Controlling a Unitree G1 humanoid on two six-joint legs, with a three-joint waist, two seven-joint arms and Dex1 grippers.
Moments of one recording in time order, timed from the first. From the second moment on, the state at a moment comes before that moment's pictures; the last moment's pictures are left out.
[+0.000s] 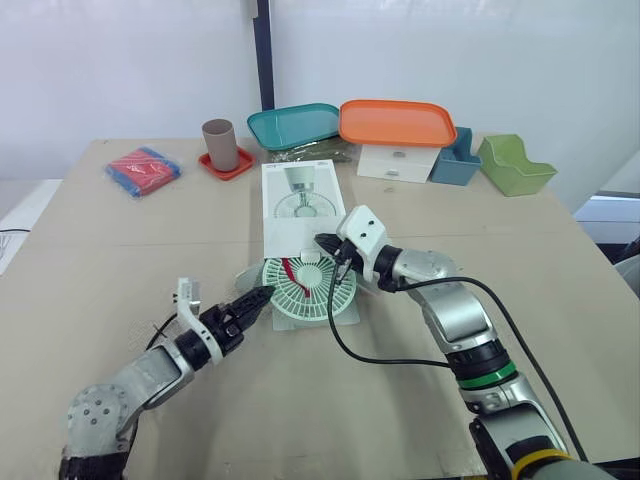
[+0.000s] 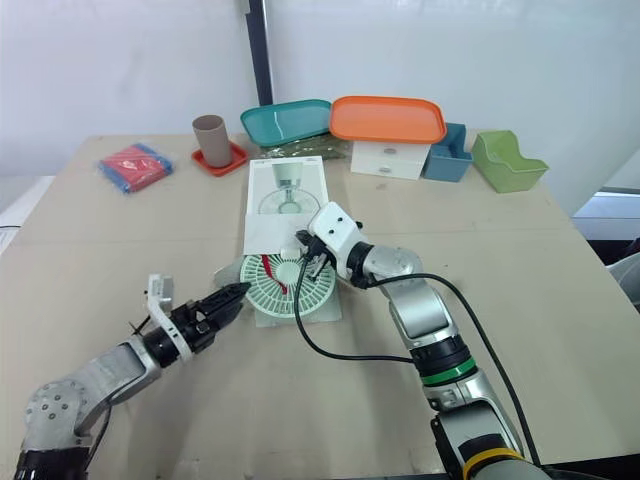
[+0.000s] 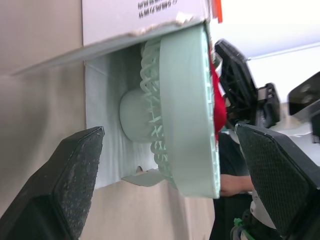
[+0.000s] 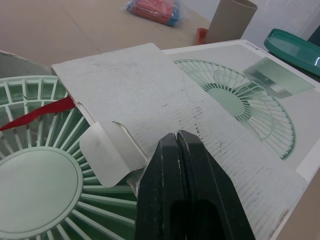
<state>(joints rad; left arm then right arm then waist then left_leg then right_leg) -0.04 0.33 0.18 -0.24 -1.66 0.89 0.07 -0.60 -0.33 0.23 0.02 0.03 0.34 0.67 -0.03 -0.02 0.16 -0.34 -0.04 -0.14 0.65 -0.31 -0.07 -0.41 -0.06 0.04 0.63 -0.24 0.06</state>
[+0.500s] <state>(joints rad) -0.16 0.32 0.16 -0.07 -1.66 0.96 0.01 -0.60 -0.33 0.23 0.03 0.03 0.33 0.66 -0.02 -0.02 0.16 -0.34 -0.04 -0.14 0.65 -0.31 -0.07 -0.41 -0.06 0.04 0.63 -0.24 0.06</state>
